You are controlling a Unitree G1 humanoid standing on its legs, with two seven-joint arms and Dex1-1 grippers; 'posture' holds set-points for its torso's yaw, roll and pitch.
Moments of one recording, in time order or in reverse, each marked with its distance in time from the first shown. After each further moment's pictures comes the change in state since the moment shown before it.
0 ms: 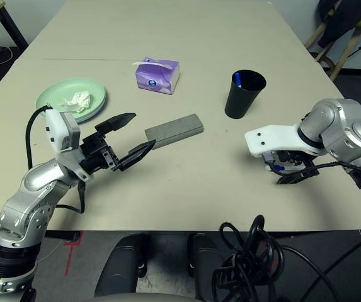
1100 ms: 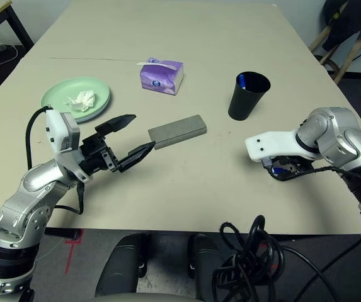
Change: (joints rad) left arm 0.012 0.007 0.000 -0.009 -0.011 0.016 0.001; right arm 0.022 0.067 -0.049 0.098 -0.090 -0.077 -0.052
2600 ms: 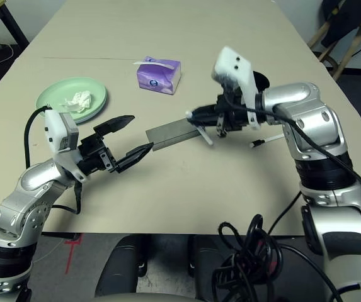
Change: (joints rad) left arm -0.004 0.019 0.010 0.015 0.000 -0.008 -0.028; right arm -0.172 0.522 -0.467 -0.350 0.606 0.654 -0.499
